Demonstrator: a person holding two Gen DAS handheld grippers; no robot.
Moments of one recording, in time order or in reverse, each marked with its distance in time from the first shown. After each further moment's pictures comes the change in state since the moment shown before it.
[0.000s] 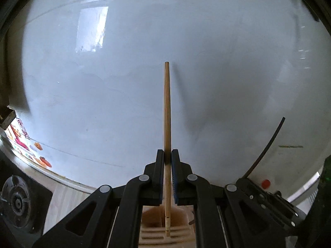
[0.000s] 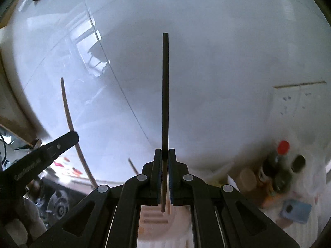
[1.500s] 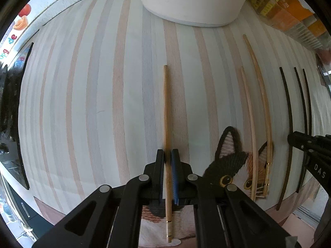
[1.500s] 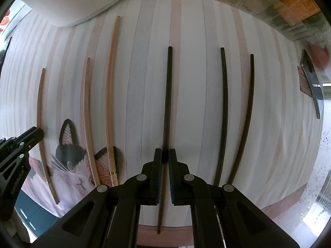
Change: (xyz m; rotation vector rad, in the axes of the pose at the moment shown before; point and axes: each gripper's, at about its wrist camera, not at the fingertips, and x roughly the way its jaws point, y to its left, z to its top) left arm 0.066 0.057 -0.354 0.147 0.920 0.193; right arm 0.087 -0.092 -0.352 -0.120 1.009 -0.297
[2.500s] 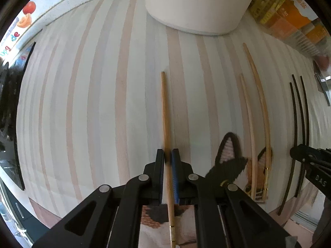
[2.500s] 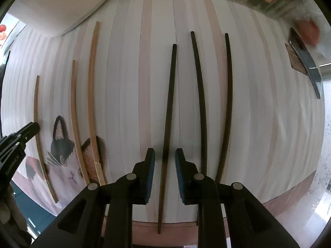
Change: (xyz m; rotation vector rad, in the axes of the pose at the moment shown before) left arm -0.009 0.017 -0.013 -0.015 -0.053 -0.036; right arm 0.004 -0.040 -0.041 0.074 -0.041 0.033
